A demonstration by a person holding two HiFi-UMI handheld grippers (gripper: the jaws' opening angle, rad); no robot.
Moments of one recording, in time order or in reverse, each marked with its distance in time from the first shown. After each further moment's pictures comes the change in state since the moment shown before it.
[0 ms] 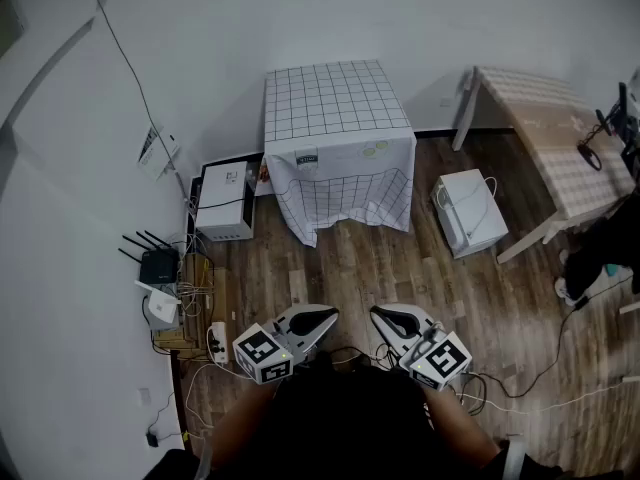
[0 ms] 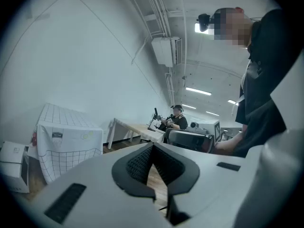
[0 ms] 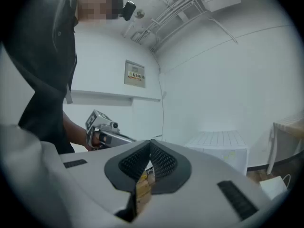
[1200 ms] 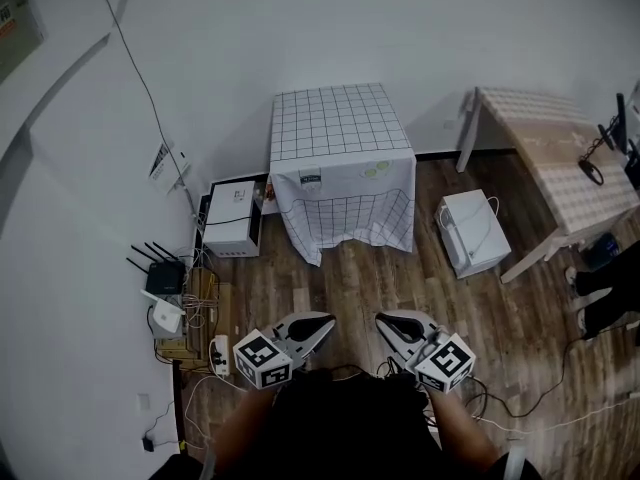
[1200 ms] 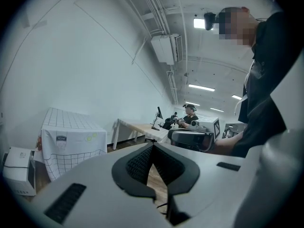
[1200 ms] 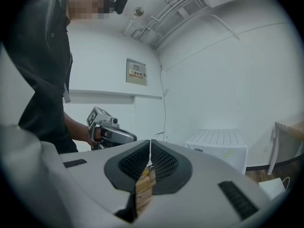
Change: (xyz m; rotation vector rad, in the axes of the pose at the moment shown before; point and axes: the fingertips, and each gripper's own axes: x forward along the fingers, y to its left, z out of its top) left arm -0.002 -0.011 0.003 0.038 0.026 0.074; right arm -0.020 -0.005 0.003 -0.022 -0.004 0.073
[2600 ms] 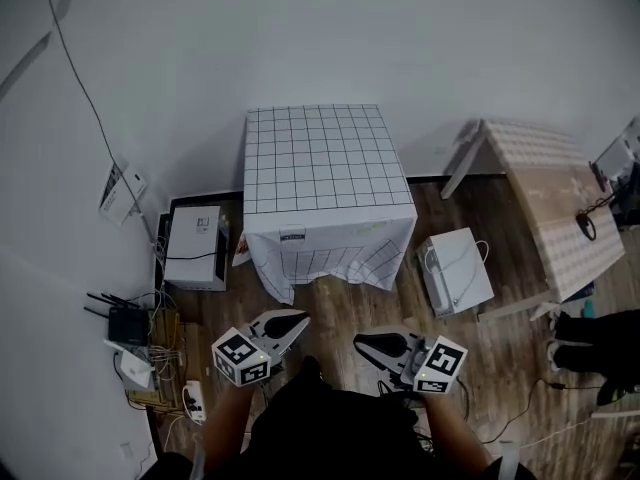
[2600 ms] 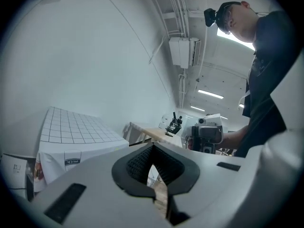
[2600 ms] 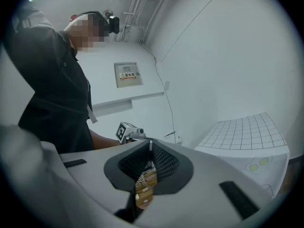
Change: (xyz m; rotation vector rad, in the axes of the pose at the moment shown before) left arm 0.094 0.297 0.082 -0.059 -0.010 0.009; right arm 0.190 -0.187 0.047 0.181 0.011 0.272
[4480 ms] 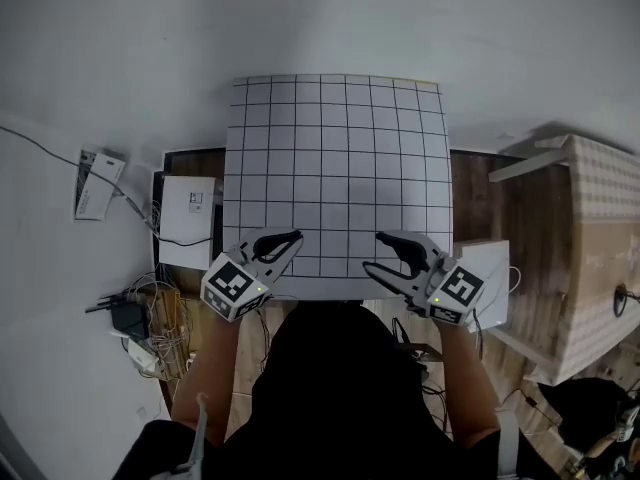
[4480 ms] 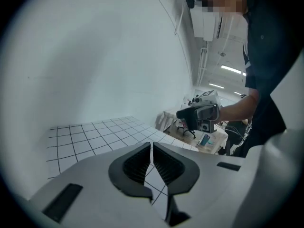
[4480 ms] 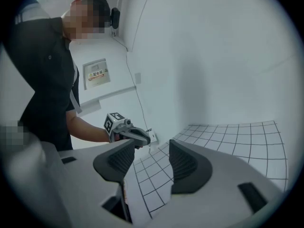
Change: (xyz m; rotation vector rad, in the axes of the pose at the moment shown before) left arm 0.186 0.340 0.063 0.137 0.246 0.157; right arm 0.107 -0.414 0.041 0.044 0.096 -0.015
